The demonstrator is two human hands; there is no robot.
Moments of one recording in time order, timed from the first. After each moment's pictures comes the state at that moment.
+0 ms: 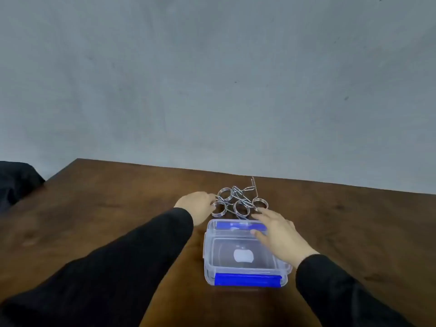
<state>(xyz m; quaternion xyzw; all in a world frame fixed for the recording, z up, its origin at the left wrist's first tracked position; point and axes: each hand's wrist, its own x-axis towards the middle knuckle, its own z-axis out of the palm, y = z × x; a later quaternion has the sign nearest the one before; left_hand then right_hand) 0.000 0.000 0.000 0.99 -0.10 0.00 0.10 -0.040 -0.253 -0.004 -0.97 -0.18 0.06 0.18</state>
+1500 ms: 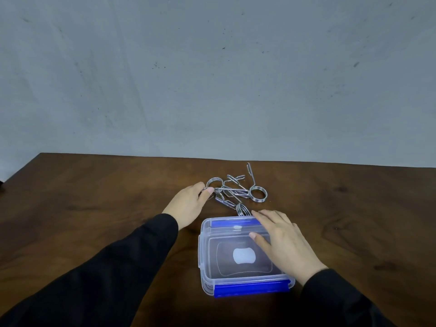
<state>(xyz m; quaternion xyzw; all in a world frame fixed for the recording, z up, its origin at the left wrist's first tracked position) 0.026 0.006 -0.026 0.96 -0.05 0.00 0.29 -0.034 -0.247 -0.034 -0.99 -0.11 0.06 0.12</state>
